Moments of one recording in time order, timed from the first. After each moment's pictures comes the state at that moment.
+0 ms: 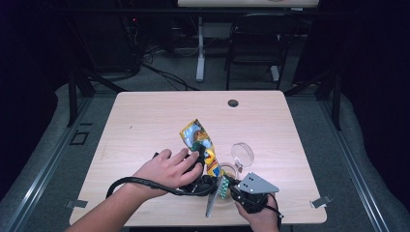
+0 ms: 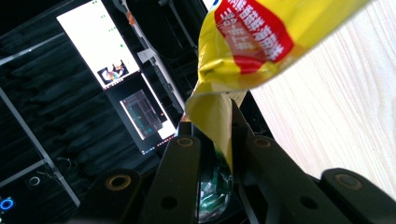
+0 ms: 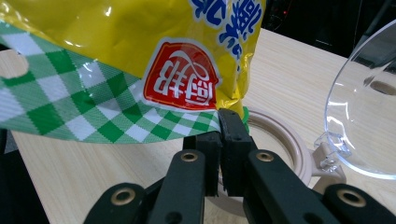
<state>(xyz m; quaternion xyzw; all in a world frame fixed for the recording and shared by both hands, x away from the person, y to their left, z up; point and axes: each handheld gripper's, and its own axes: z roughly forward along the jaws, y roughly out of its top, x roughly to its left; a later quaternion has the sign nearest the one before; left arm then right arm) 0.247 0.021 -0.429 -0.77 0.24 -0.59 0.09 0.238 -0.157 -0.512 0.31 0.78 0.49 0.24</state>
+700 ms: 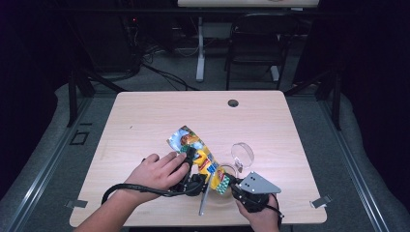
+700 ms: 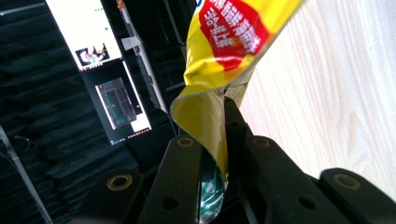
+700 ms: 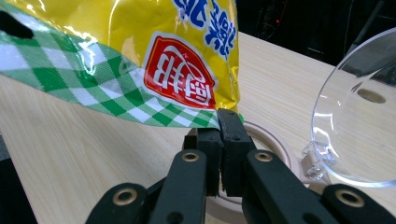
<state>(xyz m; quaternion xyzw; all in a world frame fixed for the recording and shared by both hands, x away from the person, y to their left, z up) 0.250 0.045 -0.440 -0.80 0.18 -0.57 0.04 0.237 -0.158 -0.509 0.31 0.77 0.50 0.26</state>
